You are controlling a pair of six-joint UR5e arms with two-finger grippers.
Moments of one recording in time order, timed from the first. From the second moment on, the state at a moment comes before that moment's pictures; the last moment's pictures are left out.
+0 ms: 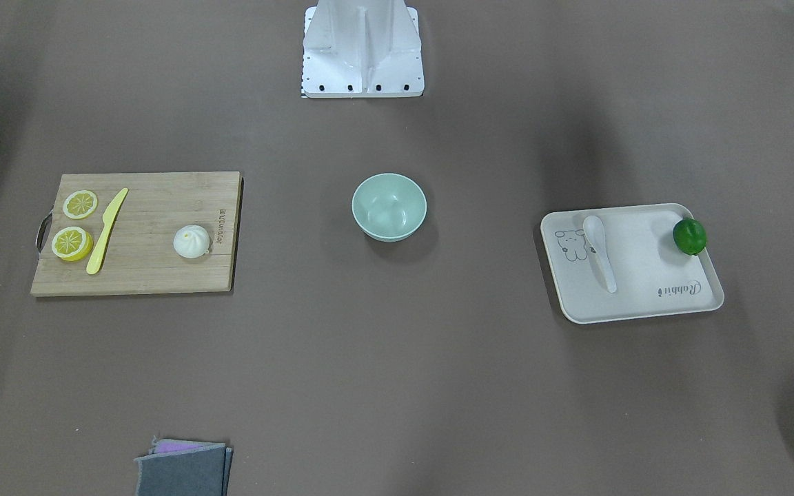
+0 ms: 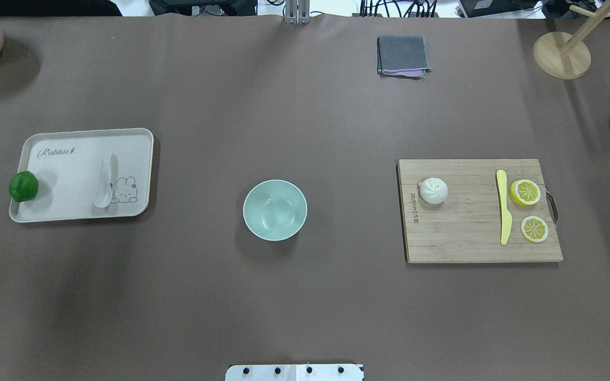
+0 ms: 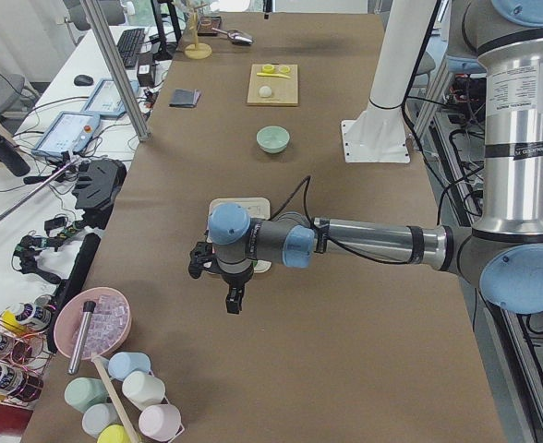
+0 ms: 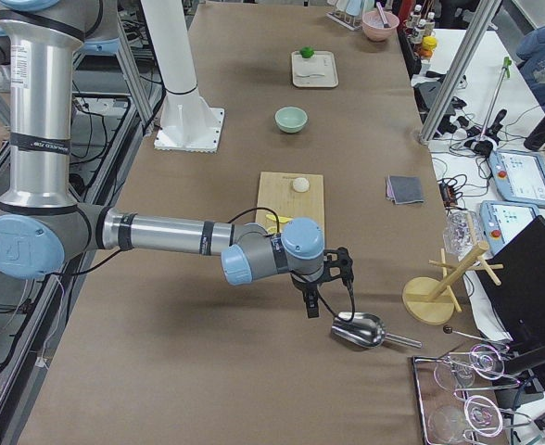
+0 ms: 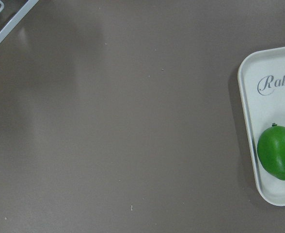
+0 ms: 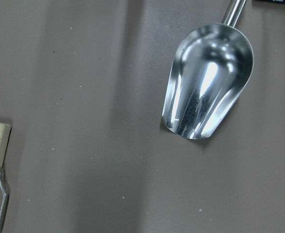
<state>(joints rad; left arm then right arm) -1.46 -1.50 -1.71 -1.65 -2.33 -0.06 1.48 -1.67 1.59 -1.19 2.36 0.13</state>
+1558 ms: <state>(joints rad) -1.46 -1.47 -1.74 -1.73 -2.27 -0.06 1.48 -1.66 1.59 -1.19 2.36 0.14</state>
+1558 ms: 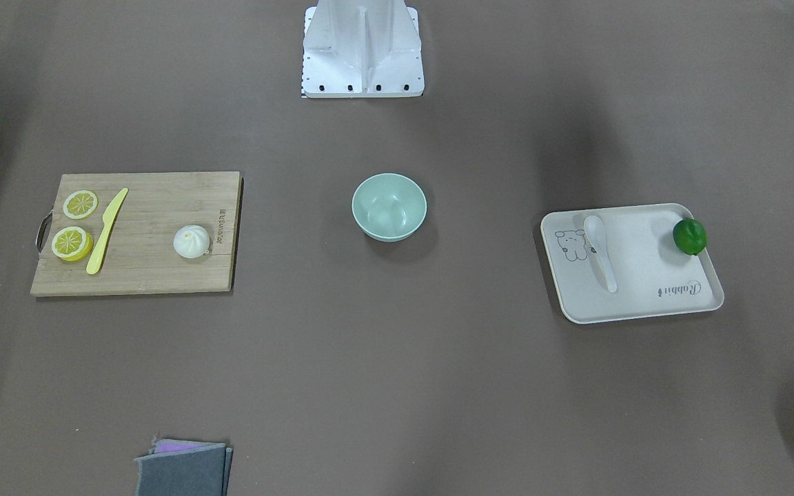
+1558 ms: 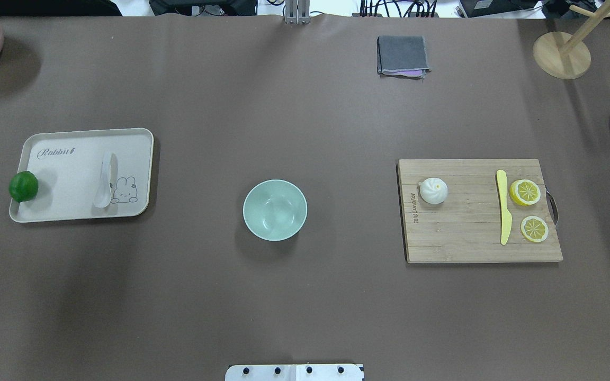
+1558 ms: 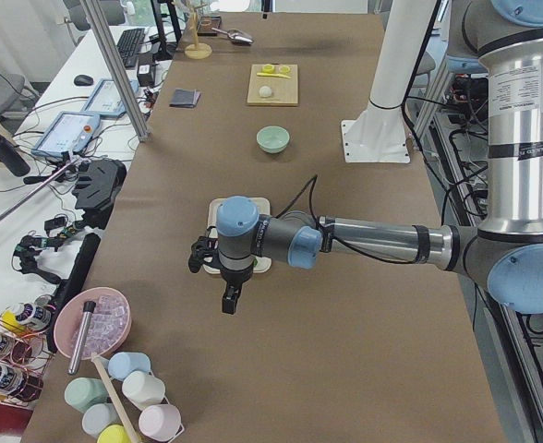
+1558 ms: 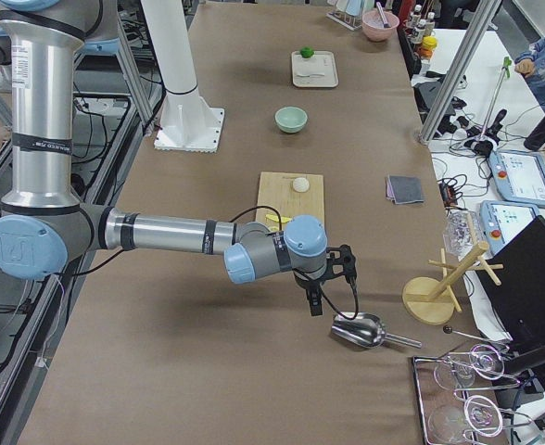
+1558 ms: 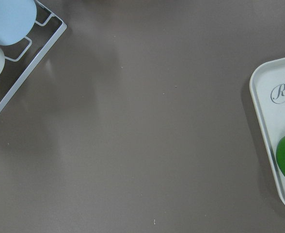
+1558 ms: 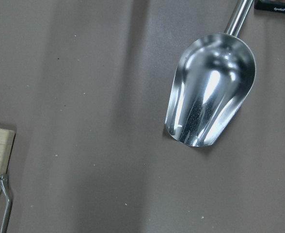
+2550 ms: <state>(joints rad) -1.46 -1.49 -1.72 -1.74 -2.29 -0.06 1.48 -1.66 1.59 -1.19 2.36 0.14</state>
